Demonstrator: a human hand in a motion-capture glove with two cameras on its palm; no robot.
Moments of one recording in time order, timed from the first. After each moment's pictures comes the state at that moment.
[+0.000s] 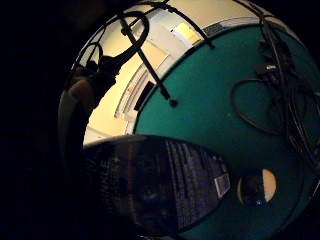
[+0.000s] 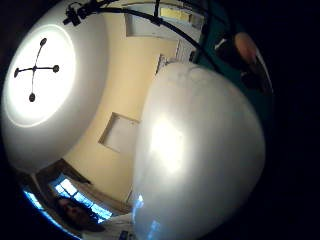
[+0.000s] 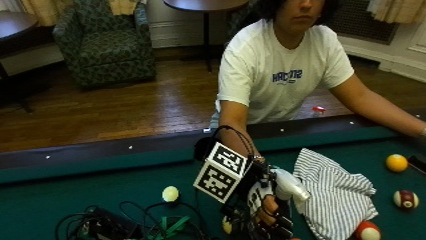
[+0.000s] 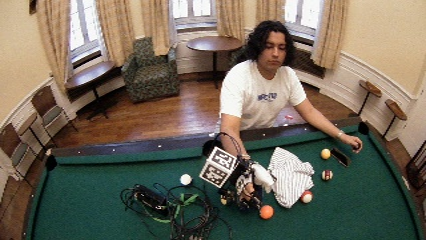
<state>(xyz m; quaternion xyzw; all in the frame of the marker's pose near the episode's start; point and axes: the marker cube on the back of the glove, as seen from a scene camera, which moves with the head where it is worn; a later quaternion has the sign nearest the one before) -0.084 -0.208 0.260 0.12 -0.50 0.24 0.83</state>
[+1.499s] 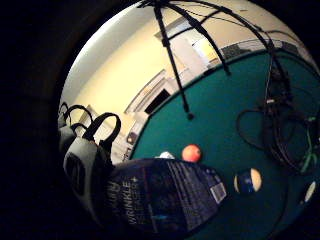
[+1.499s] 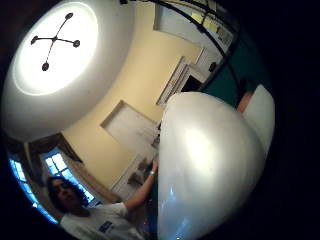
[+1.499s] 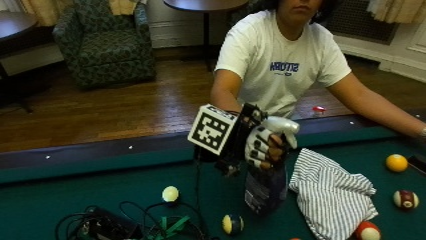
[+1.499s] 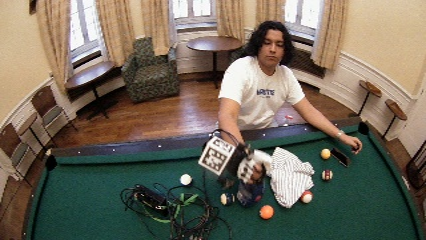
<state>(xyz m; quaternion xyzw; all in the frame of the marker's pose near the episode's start) -0.086 -0.170 0.166 0.22 -0.50 0.15 0.83</state>
